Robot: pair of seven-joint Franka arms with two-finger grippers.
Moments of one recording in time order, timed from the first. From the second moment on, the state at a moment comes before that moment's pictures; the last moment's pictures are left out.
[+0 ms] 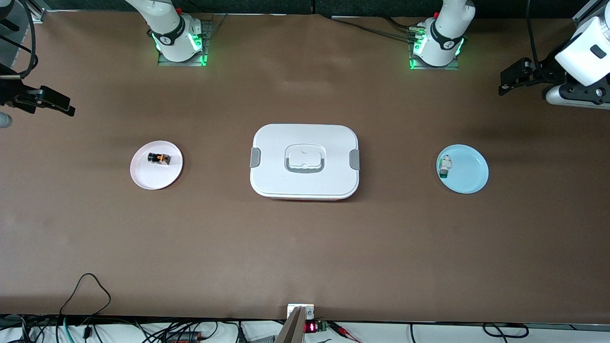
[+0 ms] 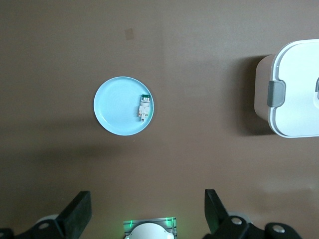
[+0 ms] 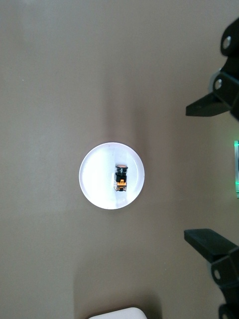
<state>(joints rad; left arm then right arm) 0.00 -0.02 -0.08 -1.52 -0.05 1.38 -0.03 0.03 -0.01 -0.11 -1.69 0.00 1.57 -0.02</state>
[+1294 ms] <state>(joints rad) 0.00 -0.02 -0.08 -1.52 -0.05 1.38 -0.03 0.05 -0.01 -0.11 -1.69 -0.01 1.57 -0.02</state>
